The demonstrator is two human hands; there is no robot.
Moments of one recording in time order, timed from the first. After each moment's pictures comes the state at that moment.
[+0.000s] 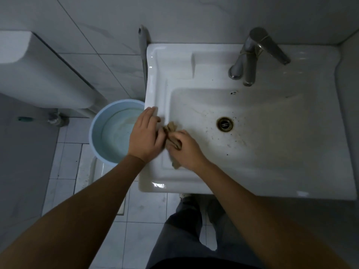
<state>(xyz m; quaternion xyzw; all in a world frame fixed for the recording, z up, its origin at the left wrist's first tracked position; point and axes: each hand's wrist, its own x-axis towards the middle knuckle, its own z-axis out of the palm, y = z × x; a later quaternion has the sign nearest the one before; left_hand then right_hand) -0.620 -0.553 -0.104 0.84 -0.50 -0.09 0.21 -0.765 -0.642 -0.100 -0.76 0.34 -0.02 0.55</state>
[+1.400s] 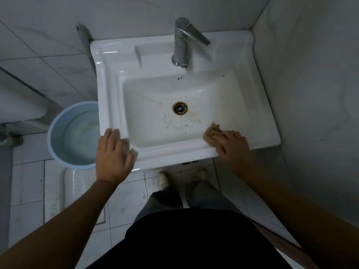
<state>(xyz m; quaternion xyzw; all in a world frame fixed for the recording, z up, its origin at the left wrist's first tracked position) -0.695 -0.479 -0.101 0.83 -0.53 -0.08 0.14 -1.032 -0.678 -0.076 -0.88 0.46 0.04 0.13</state>
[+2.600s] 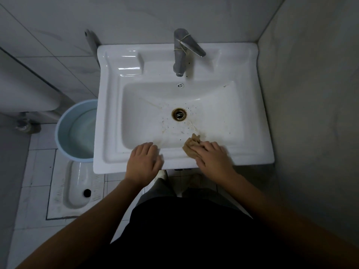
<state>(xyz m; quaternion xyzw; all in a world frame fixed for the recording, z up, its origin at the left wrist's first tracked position) -0.804 -0.535 -0.099 0.81 -0.55 -0.14 0.10 -1.020 -0.691 -0.069 -0.91 0.34 0.08 0.21</state>
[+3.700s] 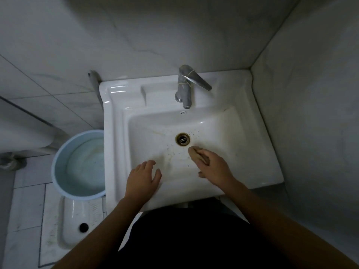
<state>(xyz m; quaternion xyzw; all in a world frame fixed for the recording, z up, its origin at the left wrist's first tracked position) -0.726 -0.569 -0.085 0.83 -0.49 -0.24 0.13 -0.937 -0.720 -0.055 -0.67 0.54 -0.03 0.51</state>
